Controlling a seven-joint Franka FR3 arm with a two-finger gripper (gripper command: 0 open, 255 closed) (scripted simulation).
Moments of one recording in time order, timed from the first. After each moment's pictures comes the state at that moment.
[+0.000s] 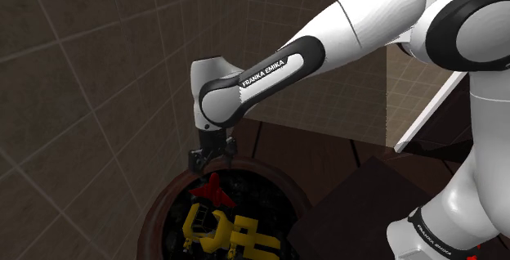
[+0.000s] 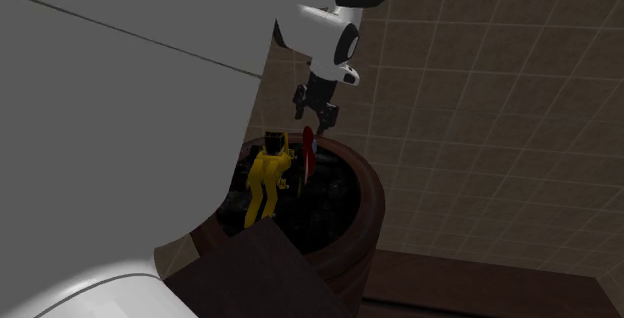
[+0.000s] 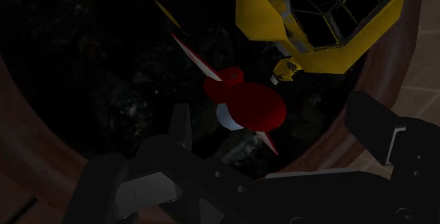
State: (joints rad) arm 0.29 0.59 0.34 -1.76 0.07 2.14 0.49
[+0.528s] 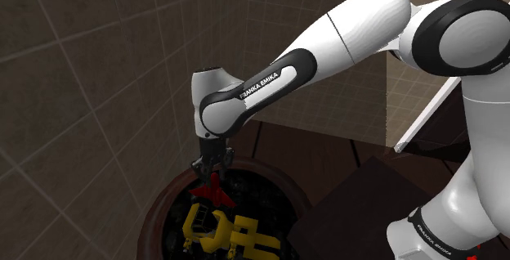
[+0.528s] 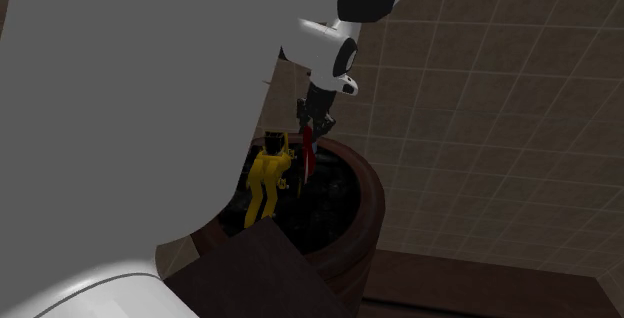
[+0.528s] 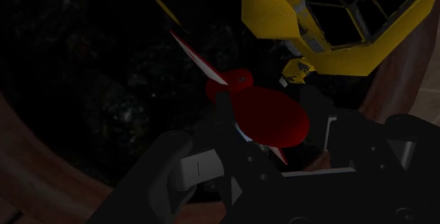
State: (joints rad) arm 0.30 0.64 0.33 -1.77 0.06 2.19 0.49
